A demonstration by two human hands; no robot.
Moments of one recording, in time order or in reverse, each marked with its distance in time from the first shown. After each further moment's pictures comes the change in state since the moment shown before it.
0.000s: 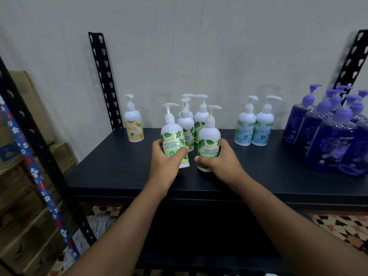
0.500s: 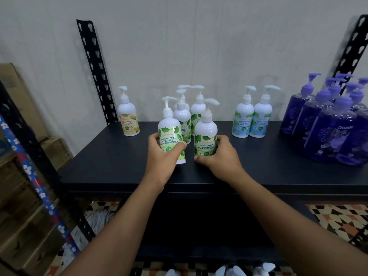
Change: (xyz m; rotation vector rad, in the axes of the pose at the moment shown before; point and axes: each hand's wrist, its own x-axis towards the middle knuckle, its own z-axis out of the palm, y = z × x) left_hand 0.001 -0.006 0.001 0.016 -0.004 0.014; right_hand 0.003 0.019 0.001 -0.275 0.092 0.017
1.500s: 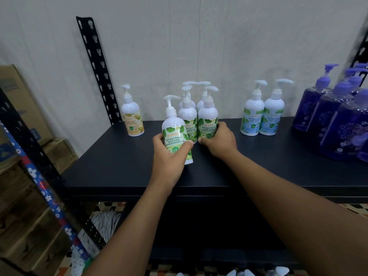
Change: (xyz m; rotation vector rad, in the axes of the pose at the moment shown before) left_hand 0.007 -0.007 0.002 0.034 0.022 0.005; right_hand 0.067 -0.009 0.024 -0.116 0.032 0.057
